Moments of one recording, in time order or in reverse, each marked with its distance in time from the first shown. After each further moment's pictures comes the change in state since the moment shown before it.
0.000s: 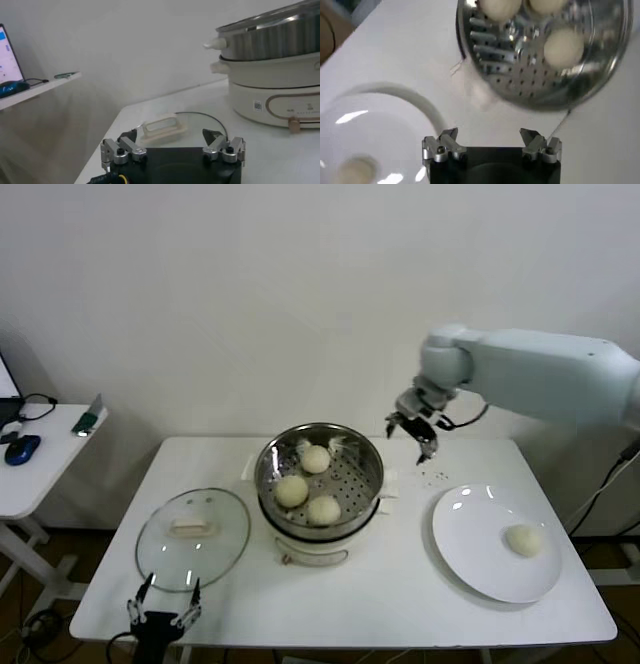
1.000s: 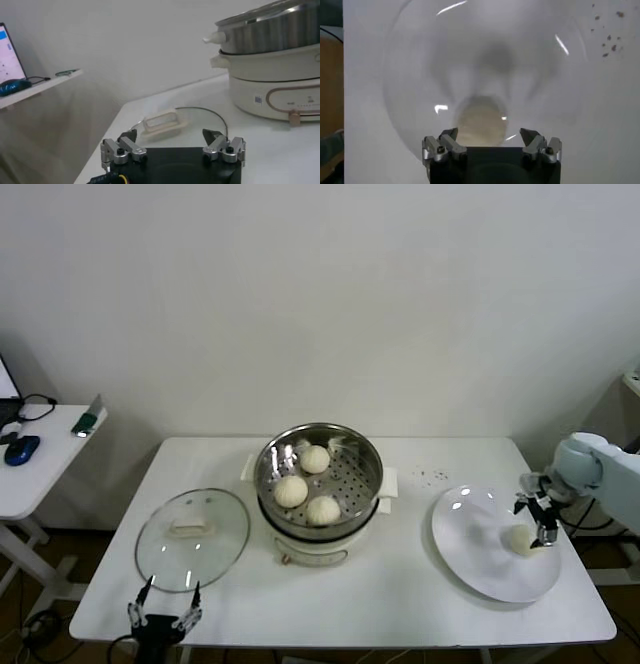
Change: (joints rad) left arm 0.003 -0.032 -0.005 0.001 0.042 0.017 -0.002; right arm -0.678 -0.333 0.571 -0.196 -0.373 -0.053 -0.020
